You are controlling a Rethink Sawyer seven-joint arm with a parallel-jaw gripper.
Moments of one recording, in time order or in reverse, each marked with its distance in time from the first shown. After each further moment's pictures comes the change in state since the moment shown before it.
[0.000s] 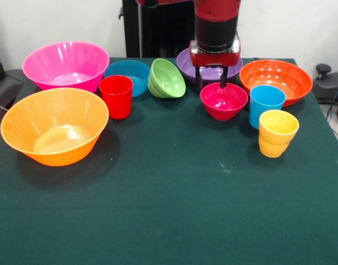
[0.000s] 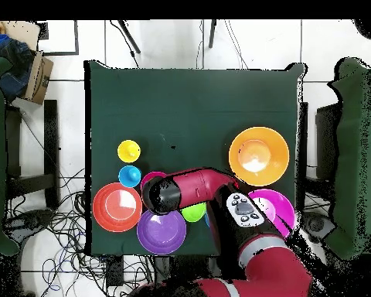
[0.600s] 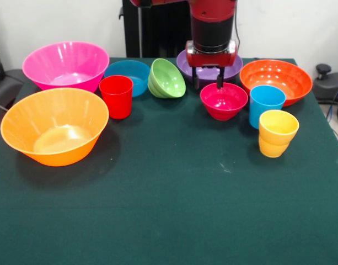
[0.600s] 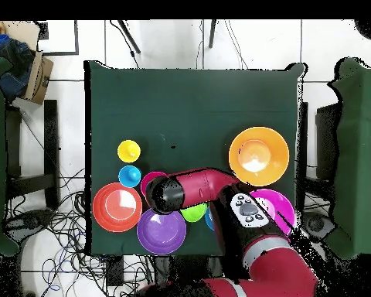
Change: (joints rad) arm -0.013 0.003 0.001 0.000 0.000 0.000 0.000
